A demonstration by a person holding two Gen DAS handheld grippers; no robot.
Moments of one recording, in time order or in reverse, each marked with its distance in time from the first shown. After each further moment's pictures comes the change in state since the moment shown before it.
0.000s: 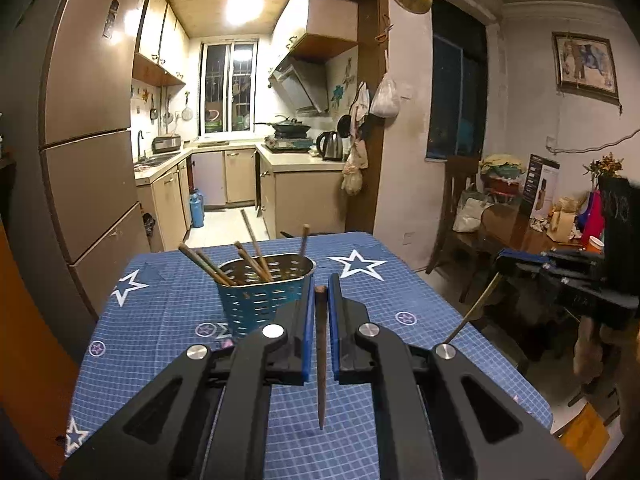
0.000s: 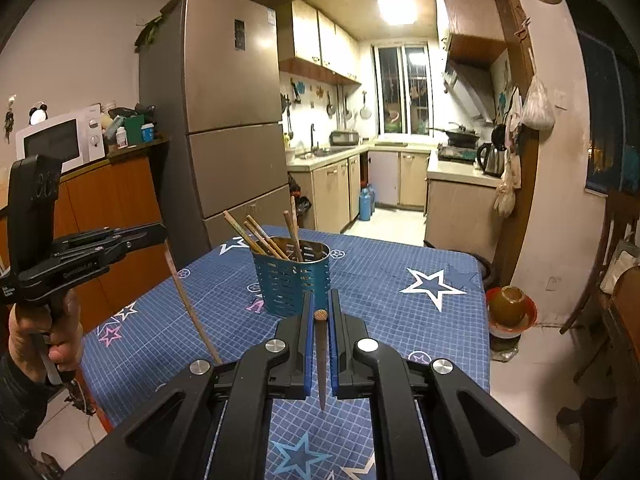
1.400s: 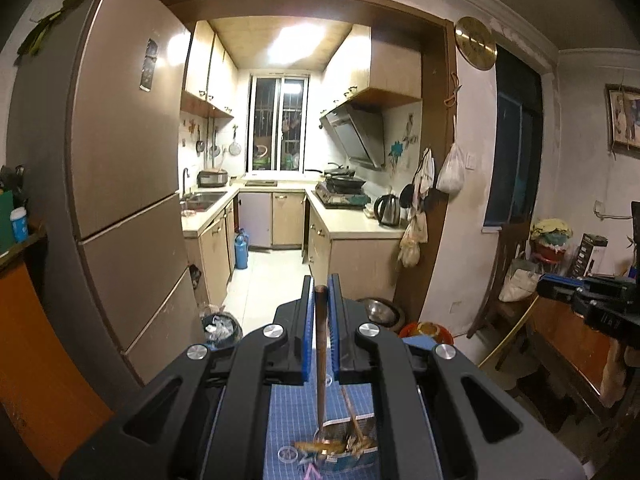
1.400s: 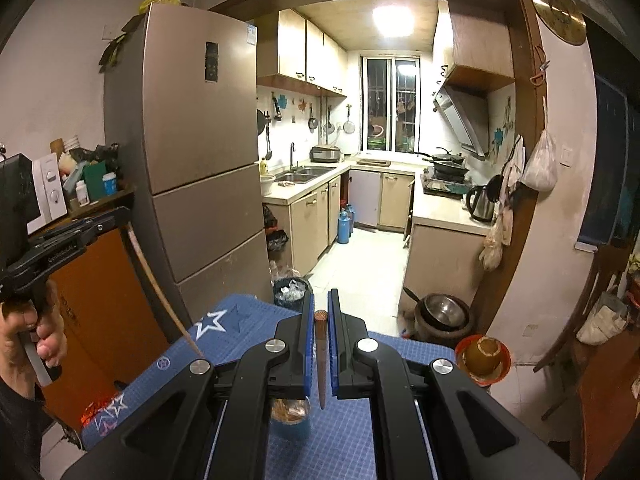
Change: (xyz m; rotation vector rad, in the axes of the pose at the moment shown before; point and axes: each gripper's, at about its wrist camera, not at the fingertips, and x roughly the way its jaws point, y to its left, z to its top) left arm 0.018 0.106 0.233 -0.074 -0.127 0.142; right arm 0.064 0.006 0.268 -0.017 -0.017 -0.087
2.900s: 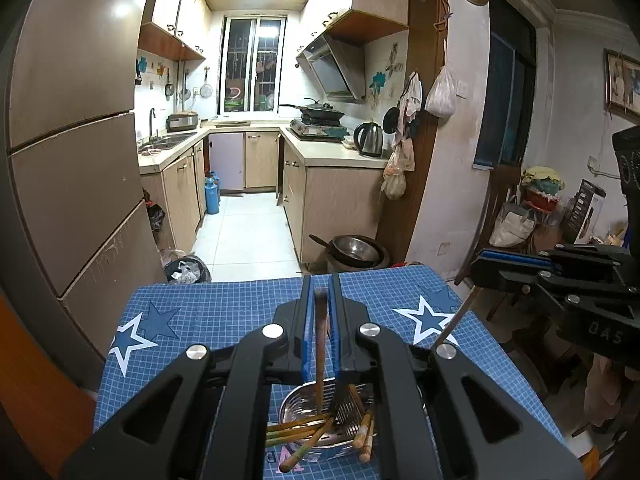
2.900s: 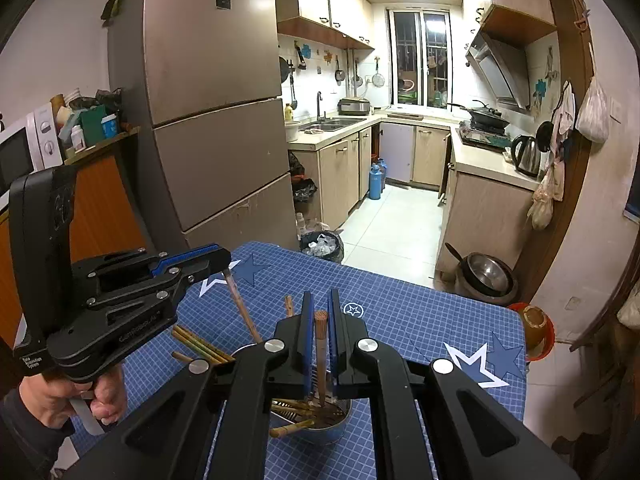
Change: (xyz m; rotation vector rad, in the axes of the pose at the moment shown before) left arm 0.134 0.000 -0.142 0.005 0.203 -0.094; right arm 0.157 0.037 -0.107 0.001 0.150 0.100
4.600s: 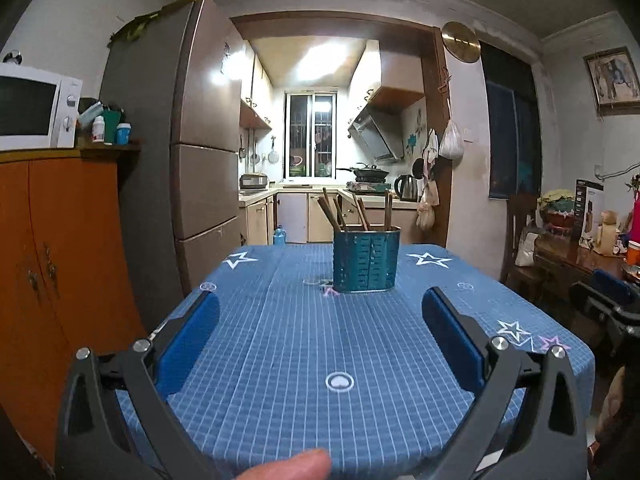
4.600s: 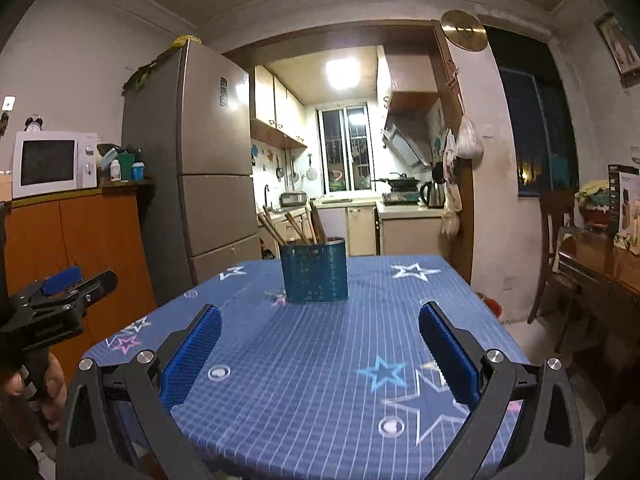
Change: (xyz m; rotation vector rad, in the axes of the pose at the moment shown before) left arm -0.323 -0.057 -0.301 -0.011 -0.307 0.244; right arm -0.278 0.166 -0.392 0.125 -0.416 -0.253
